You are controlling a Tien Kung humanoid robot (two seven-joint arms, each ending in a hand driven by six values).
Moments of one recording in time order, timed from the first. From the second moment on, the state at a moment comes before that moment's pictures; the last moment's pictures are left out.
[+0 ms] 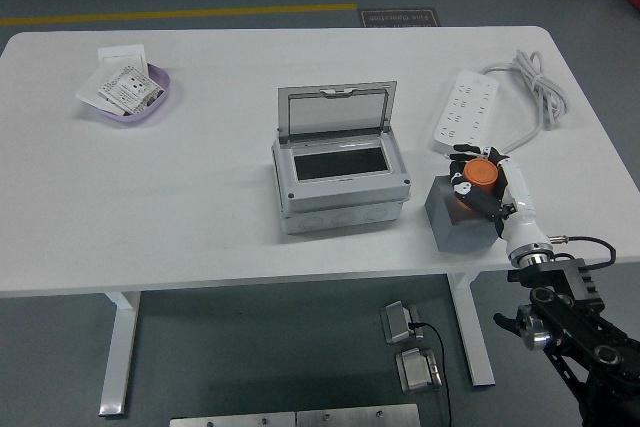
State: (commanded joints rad) left arm 0.00 0.26 -0.33 -0.21 0.21 0.07 0.14; right arm 0.15 -0.26 1.06 1.17 -1.01 -0.33 0.36
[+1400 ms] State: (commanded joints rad) left arm 0.00 0.26 -0.30 -0.20 0.17 0.07 0.14; right arm 0.36 -0.33 0.94 1.28 -1.24 -0.40 0.15
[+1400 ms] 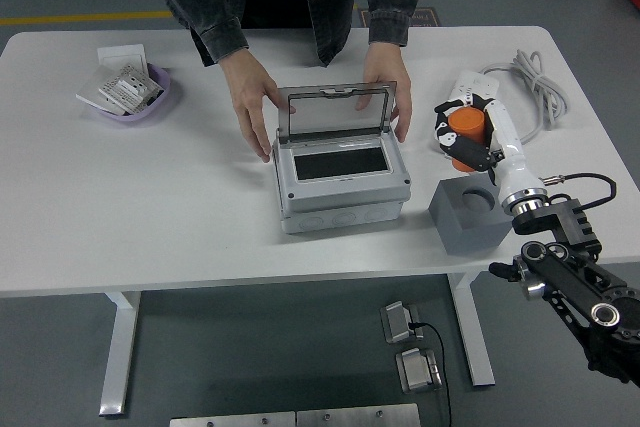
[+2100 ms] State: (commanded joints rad) left arm 0.00 0.27 -0.24 -0.19 0.11 0.07 0.13; right arm 0.77 -0.22 0.49 1.07 -1.85 -0.23 -0.16
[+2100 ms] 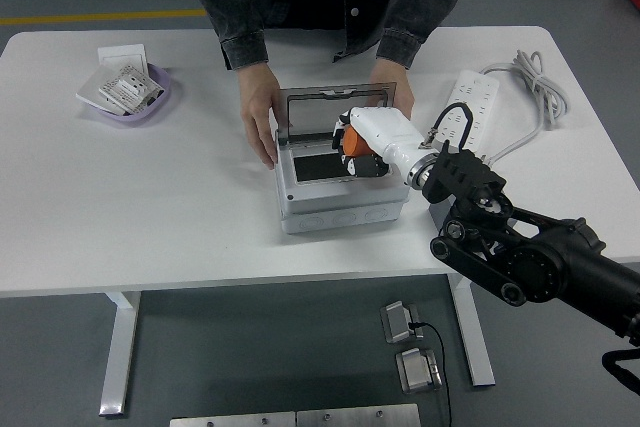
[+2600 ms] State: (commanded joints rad) left arm 0.00 0.28 -0.22 -0.19 0.10 0.07 0.13; right arm 0.84 -0.17 0.40 0.96 -1.76 -0.21 -0.09
